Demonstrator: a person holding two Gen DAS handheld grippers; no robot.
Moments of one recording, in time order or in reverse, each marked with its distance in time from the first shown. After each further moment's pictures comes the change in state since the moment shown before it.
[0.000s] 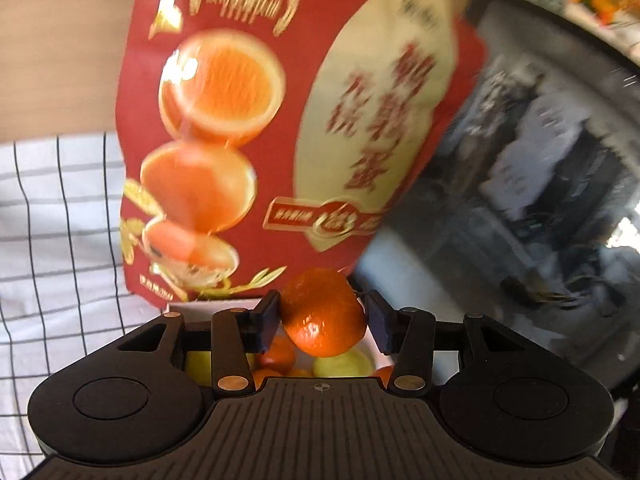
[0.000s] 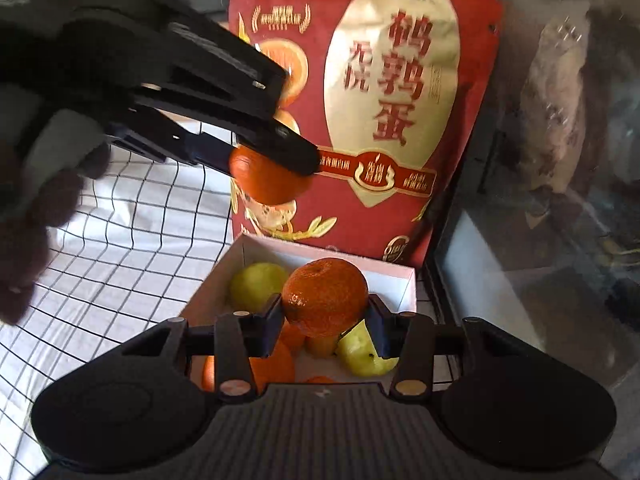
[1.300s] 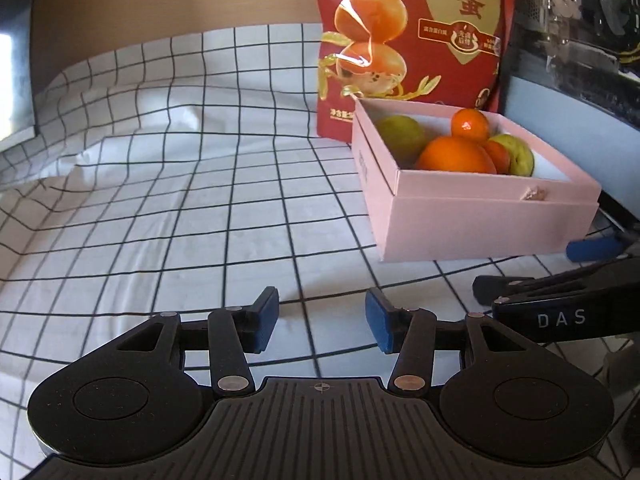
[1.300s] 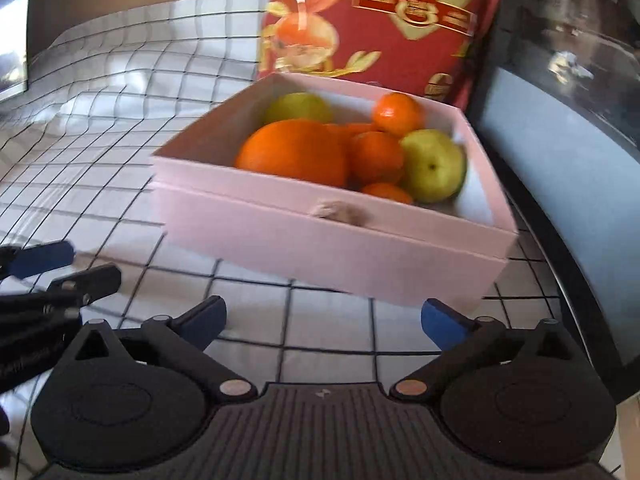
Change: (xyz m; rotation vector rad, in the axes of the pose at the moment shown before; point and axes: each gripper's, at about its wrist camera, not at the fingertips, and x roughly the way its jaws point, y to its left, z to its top) left arm -0.059 0.023 -0.245 0.064 -0.127 0.515; right arm 0.011 0.035 -0.121 0.038 0.142 0.008
